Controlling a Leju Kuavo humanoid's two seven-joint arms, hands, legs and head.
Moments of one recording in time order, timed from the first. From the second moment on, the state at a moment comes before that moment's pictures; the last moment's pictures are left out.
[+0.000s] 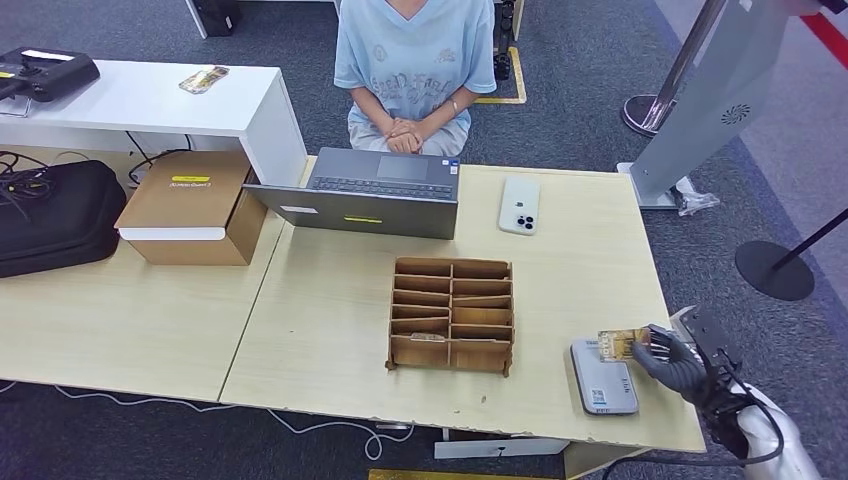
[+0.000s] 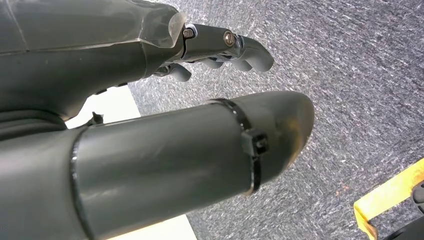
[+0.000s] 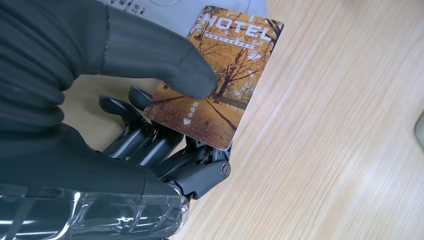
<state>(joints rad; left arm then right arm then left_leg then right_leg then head) -0.03 -0.07 0.58 -0.22 -1.52 -0.04 0.01 -0.15 -0.46 -0.08 -0.91 0.07 0.53 -0.16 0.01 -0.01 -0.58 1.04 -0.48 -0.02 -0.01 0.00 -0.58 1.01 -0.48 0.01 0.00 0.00</state>
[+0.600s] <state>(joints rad) -0.03 -0.07 0.58 -0.22 -1.53 -0.04 0.01 -0.07 -0.45 -0.17 -0.99 0.11 0.56 -0.15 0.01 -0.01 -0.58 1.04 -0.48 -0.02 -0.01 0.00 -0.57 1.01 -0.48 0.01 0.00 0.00</state>
